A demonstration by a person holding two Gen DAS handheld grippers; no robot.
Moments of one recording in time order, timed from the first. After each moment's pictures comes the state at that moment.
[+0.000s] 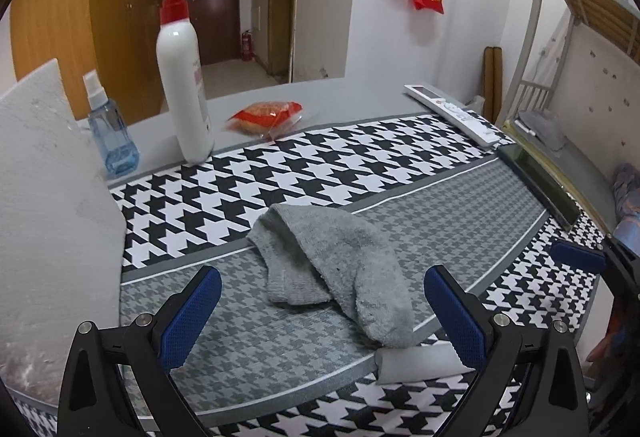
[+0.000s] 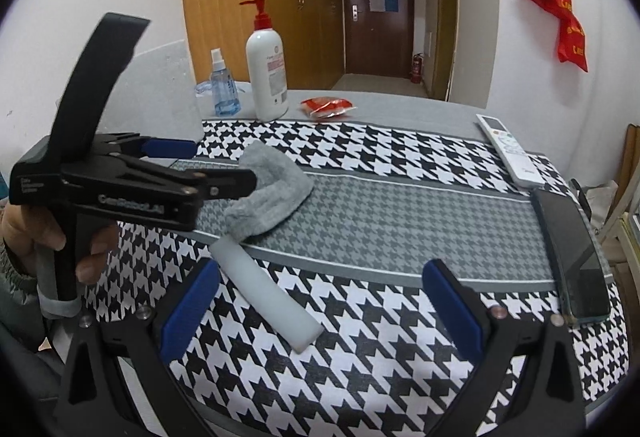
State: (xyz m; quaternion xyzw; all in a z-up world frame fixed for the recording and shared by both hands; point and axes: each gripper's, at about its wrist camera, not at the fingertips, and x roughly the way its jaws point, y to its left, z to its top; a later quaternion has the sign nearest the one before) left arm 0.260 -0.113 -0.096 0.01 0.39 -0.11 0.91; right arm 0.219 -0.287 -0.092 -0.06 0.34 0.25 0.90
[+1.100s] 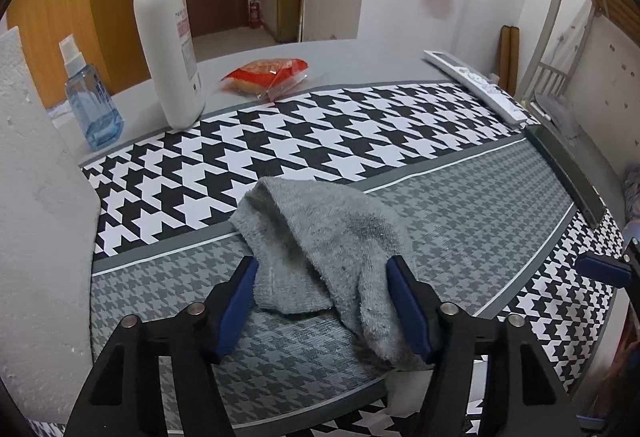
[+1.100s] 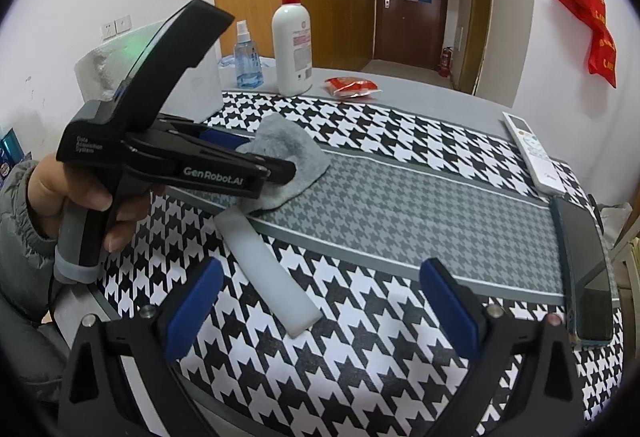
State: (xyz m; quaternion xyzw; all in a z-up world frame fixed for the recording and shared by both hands) left arm 0.290 -0.123 -0.125 0.01 0.44 -0.09 0.89; right arm 0.221 -0.286 -0.097 -0.10 0.36 0.30 0.88
